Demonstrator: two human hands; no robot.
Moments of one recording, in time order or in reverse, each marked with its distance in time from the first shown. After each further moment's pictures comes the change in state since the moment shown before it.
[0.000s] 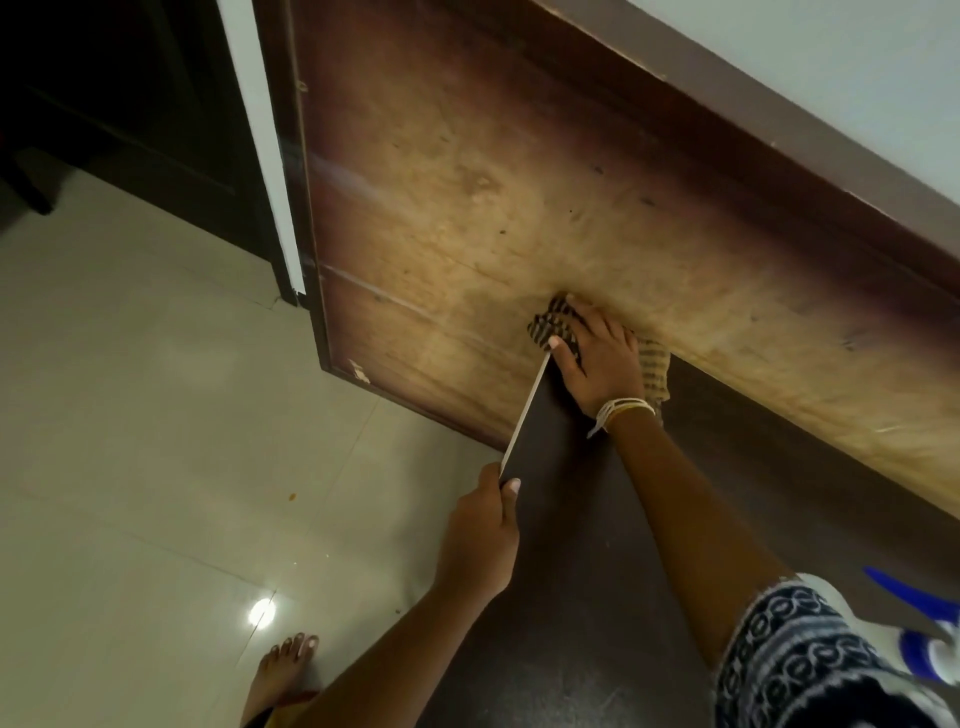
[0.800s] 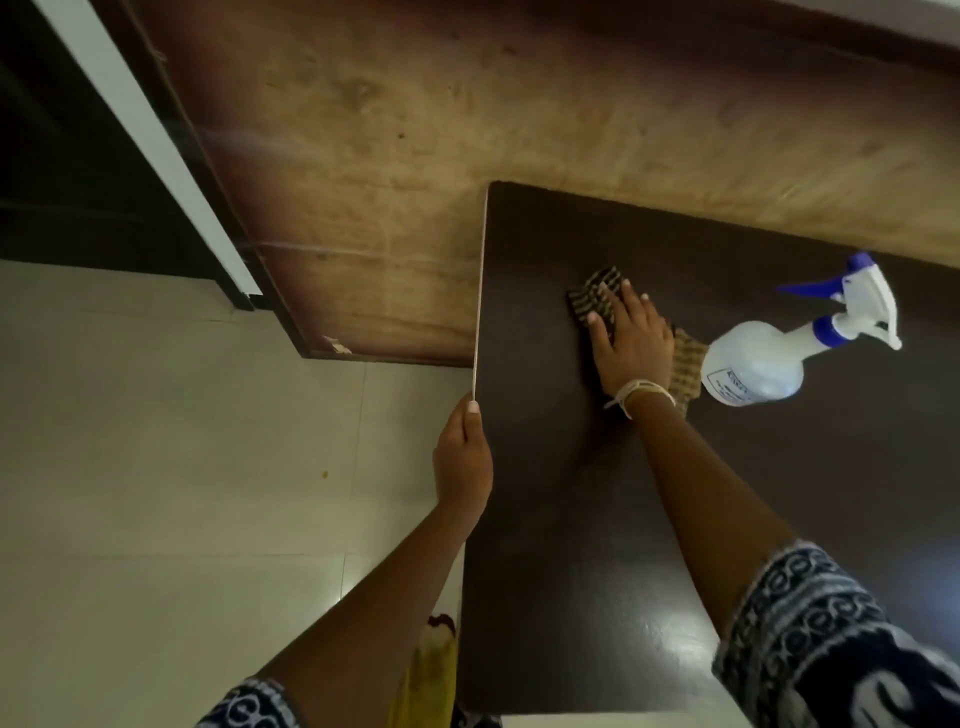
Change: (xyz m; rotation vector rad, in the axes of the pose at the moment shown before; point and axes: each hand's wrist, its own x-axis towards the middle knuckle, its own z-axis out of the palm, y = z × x) left_hand -0.065 -0.027 -0.026 -0.249 -0.073 -0.164; right_hand -0.193 0.001 0.002 0.095 0.030 0.619
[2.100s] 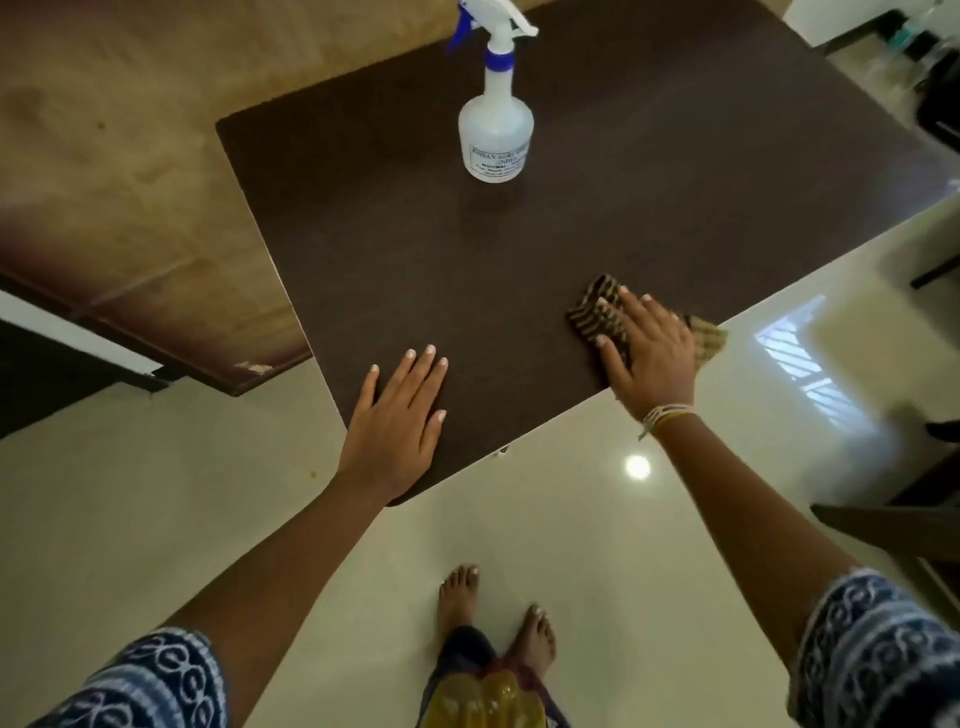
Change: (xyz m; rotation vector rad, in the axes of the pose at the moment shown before) left_hand -0.125 -0.072 -0.035 1.405 -0.496 1.138; right_hand -0.351 0.162 0.007 0.088 0.229 0.326
